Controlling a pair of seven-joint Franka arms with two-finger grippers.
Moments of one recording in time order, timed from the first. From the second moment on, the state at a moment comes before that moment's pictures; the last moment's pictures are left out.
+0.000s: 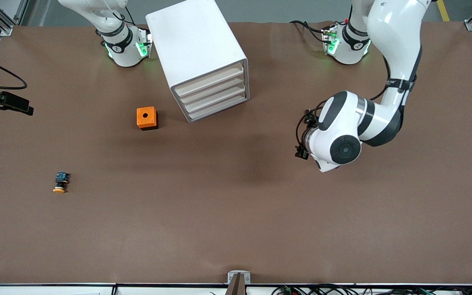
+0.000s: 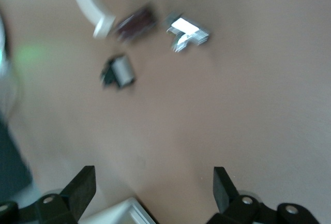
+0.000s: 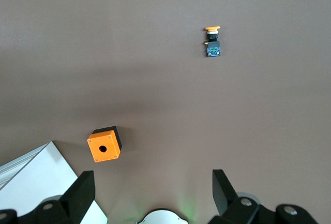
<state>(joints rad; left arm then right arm) -0.34 0.55 -0.11 -1.56 -0.26 1.64 -1.75 -0.05 0.12 -0.02 -1.40 -0.02 1.37 0.00</state>
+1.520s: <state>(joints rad) -0.56 0.78 -0.13 -1.54 -1.09 1.62 -2.23 -0.05 0.12 -0.02 -1.40 -0.02 1.37 0.00</state>
